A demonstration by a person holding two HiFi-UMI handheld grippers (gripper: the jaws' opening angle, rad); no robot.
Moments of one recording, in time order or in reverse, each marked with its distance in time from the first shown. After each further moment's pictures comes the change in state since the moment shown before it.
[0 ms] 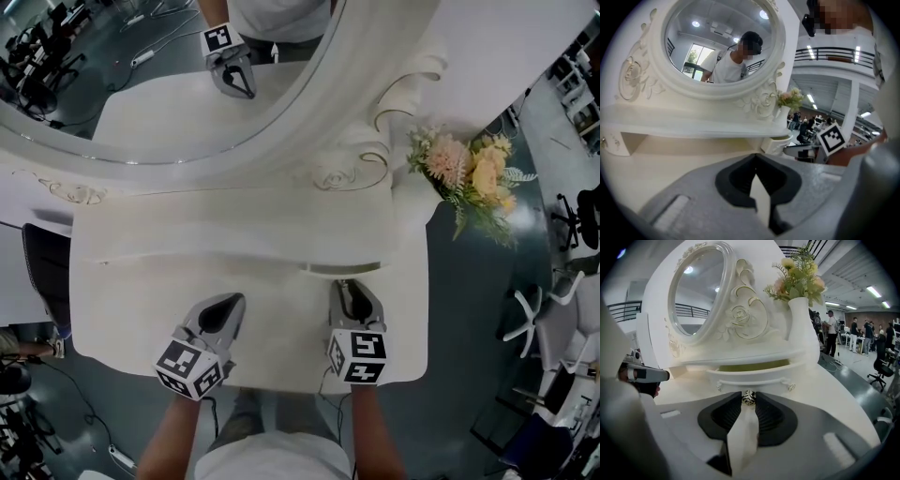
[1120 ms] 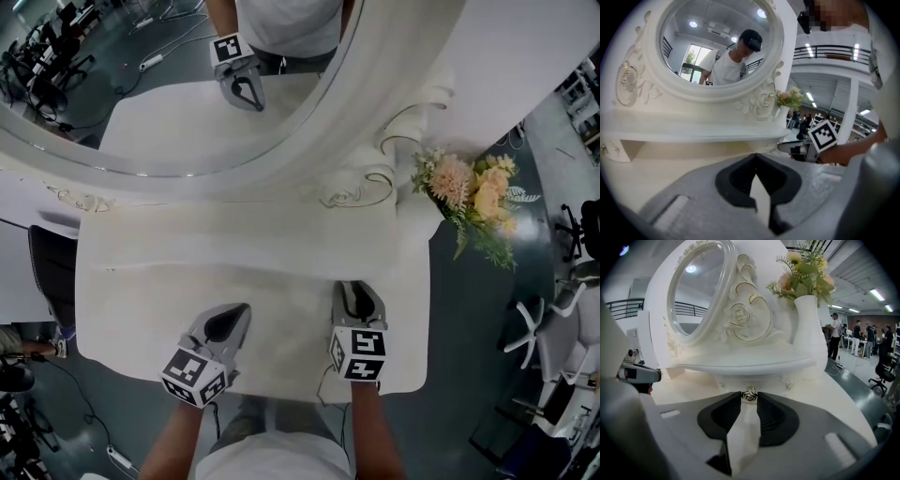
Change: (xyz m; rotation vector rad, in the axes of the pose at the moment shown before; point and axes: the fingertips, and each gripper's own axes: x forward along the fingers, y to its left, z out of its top) left arm 0.001 -0.002 0.008 0.021 0.012 0.001; right arm 0.022 -0.004 0.020 -0.031 -0.009 0.006
